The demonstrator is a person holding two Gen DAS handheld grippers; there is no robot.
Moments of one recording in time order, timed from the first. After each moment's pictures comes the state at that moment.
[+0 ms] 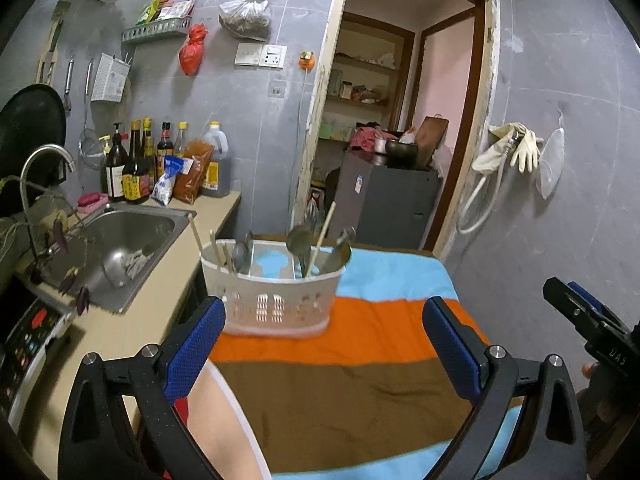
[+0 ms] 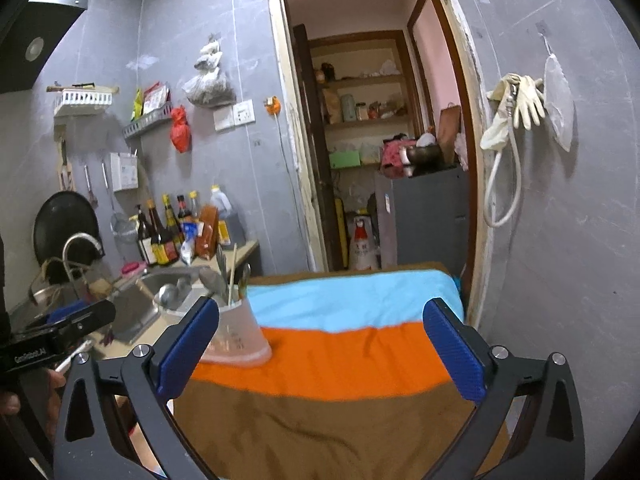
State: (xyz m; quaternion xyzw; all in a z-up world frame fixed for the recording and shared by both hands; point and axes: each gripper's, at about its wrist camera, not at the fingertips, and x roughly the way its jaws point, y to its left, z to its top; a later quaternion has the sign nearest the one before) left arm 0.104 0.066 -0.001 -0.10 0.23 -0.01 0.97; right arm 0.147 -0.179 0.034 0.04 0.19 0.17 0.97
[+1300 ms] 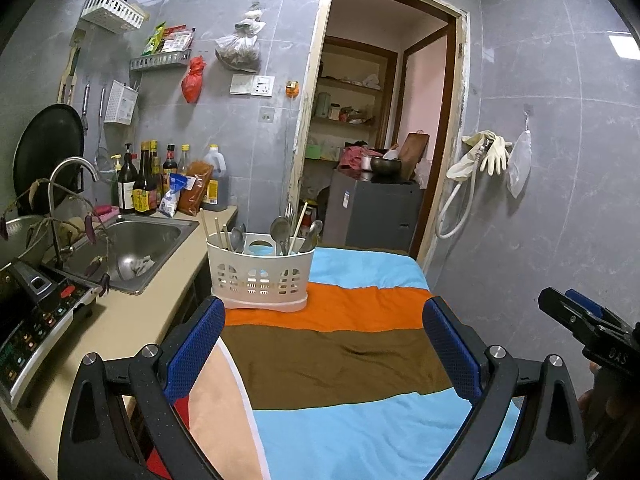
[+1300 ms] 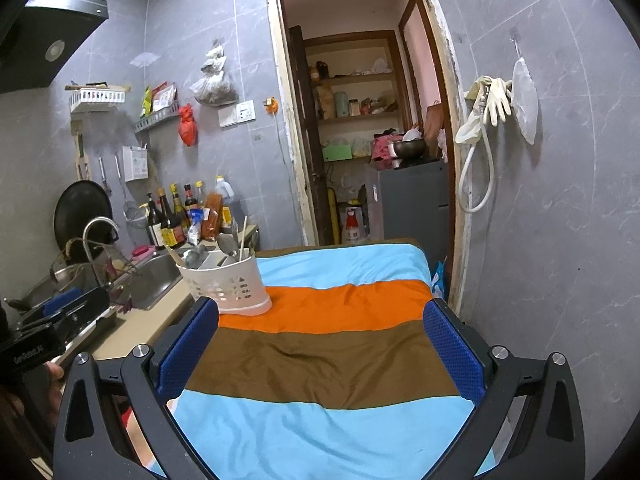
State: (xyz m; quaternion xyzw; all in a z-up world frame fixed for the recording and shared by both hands) left arm 0.001 0.021 0.010 -0.08 0.18 -0.02 0.98; right arm 0.042 -0.213 0.040 0.04 0.20 0.16 0.97
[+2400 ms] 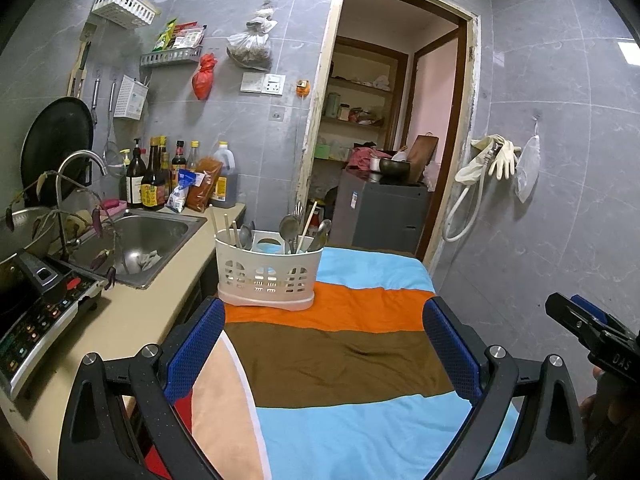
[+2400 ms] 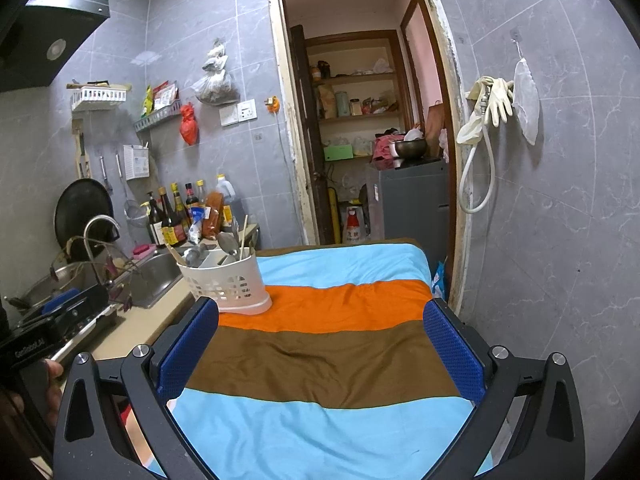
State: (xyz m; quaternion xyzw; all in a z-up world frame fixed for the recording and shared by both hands) left arm -0.003 0.023 0.009 -0.09 0.18 0.00 0.98; right arm 0.042 -0.213 0.041 0.04 0.20 0.16 0.97
